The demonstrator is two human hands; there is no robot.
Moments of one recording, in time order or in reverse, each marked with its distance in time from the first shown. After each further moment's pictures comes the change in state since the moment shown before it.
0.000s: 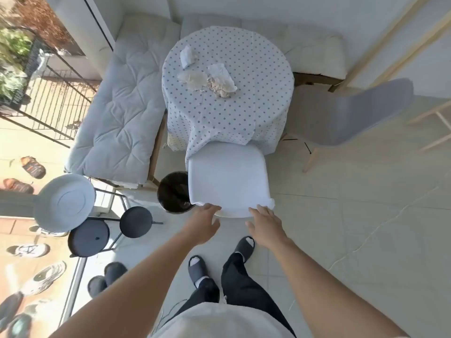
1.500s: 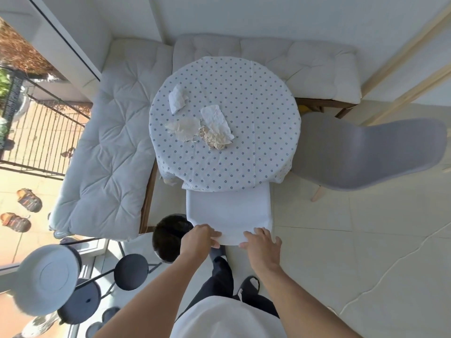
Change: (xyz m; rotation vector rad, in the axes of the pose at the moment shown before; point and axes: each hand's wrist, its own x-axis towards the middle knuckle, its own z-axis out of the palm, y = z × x) left_hand 0.227 0.029 -0.125 0.099 -0.013 -0.264; right_hand 0.196 -0.022 -0.138 -0.038 0.019 0.131
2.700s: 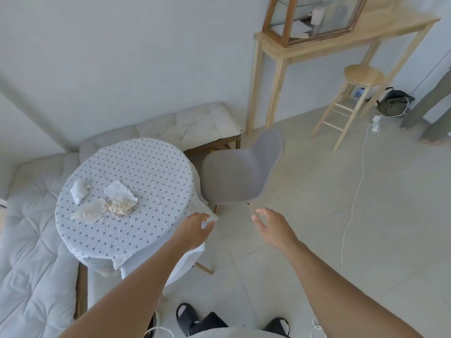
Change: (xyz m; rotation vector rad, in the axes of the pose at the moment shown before) left_hand -0.043 0.306 -0.007 0.155 0.003 0.528; right_hand -0.113 0.314 -0.114 0.660 0.521 0.122
